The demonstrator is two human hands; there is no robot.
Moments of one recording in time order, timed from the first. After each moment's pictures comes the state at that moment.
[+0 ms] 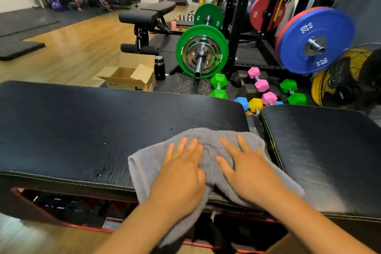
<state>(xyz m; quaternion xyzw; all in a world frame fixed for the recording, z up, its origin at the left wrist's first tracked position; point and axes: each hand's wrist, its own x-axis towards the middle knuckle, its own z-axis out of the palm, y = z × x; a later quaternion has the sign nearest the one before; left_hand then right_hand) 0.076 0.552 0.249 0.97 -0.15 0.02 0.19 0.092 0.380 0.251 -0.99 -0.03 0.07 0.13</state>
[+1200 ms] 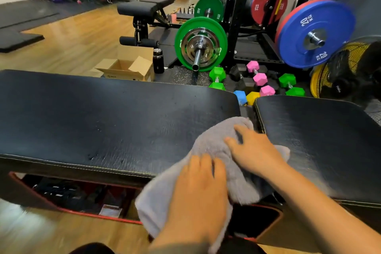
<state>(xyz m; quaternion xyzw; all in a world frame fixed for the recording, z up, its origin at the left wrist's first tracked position) 0.020 0.495 0.243 0.97 -0.19 0.15 0.09 0.101 0.352 0.266 -0.98 0.04 0.03 0.21</state>
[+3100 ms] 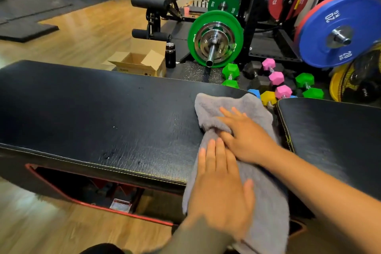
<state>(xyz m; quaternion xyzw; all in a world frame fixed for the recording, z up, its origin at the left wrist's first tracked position) 0.041 0.493 0.229 0.98 -0.13 0.04 0.14 0.161 0.389 0.249 -0.96 -0.22 0.02 0.19</state>
